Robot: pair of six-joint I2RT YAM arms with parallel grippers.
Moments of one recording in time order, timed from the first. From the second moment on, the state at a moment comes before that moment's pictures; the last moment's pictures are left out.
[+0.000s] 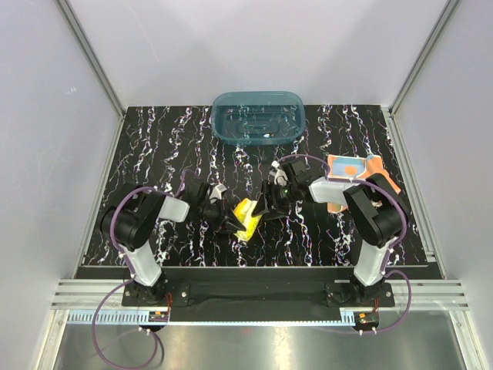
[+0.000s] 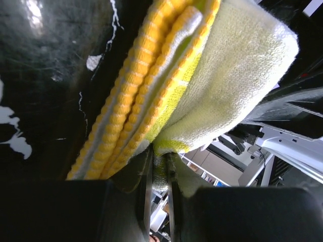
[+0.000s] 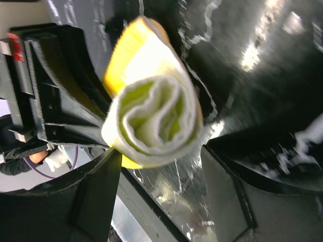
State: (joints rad) left arm -0.42 1.76 0.59 0.21 0.89 -0.94; right arm 0.52 1.83 0.94 -0.11 -0.66 0.60
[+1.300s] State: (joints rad) left arm -0.43 1.39 0.65 -0.32 0.40 -0.71; right arm 0.60 1.95 1.20 -0.45 -0.53 0.55
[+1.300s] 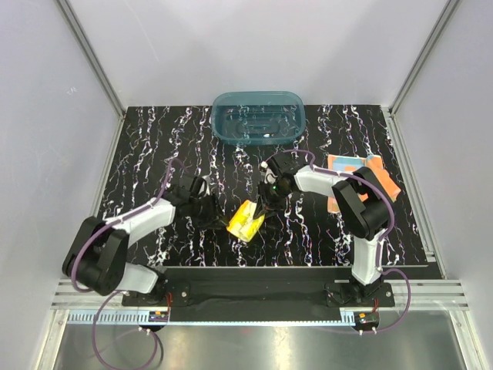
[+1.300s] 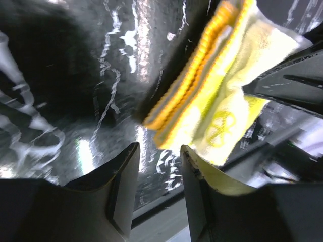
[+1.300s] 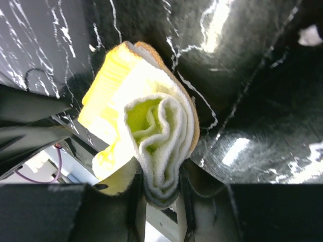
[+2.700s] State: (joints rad) left arm -1.18 1.61 0.99 -0.45 -0.35 -0.50; right arm 0.60 1.95 1.23 -0.57 -0.48 0.55
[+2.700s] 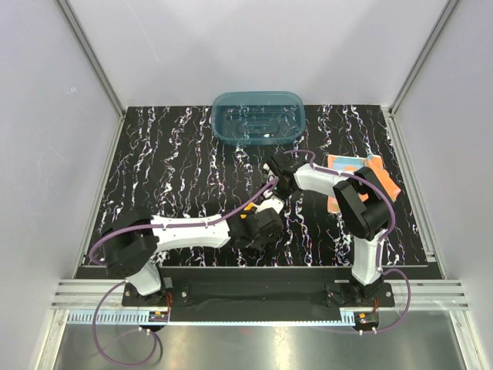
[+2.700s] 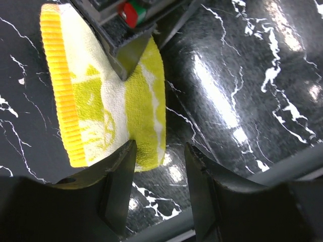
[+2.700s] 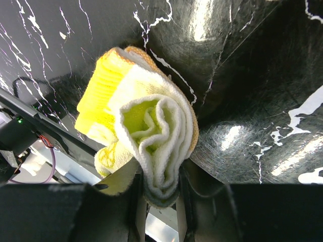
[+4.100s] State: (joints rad) left arm -1.19 1.65 0.89 -0.31 -0.38 -0.53; right arm 0.60 1.95 1.24 -0.64 -0.46 0.51
